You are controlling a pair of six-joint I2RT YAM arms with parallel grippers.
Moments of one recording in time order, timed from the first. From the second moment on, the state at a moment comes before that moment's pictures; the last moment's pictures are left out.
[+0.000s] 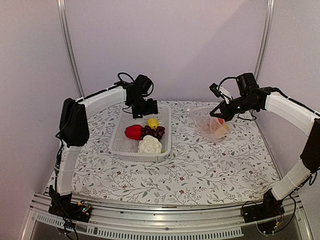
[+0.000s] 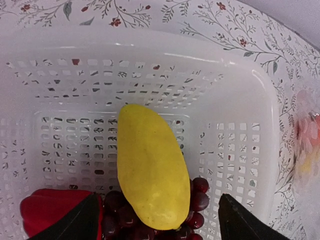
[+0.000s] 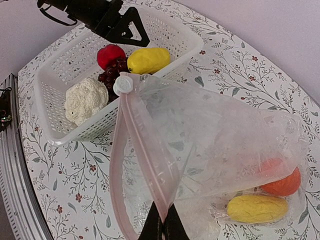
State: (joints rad) left arm -0.59 2.31 2.14 -0.82 -0.06 -0.64; right arm 0.33 1.53 1.33 -0.62 -0.53 -0.34
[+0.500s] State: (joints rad) left arm -0.60 2.47 2.21 -0.85 -0.02 -0.64; right arm 0.33 1.53 1.33 -0.62 -0.53 -0.35
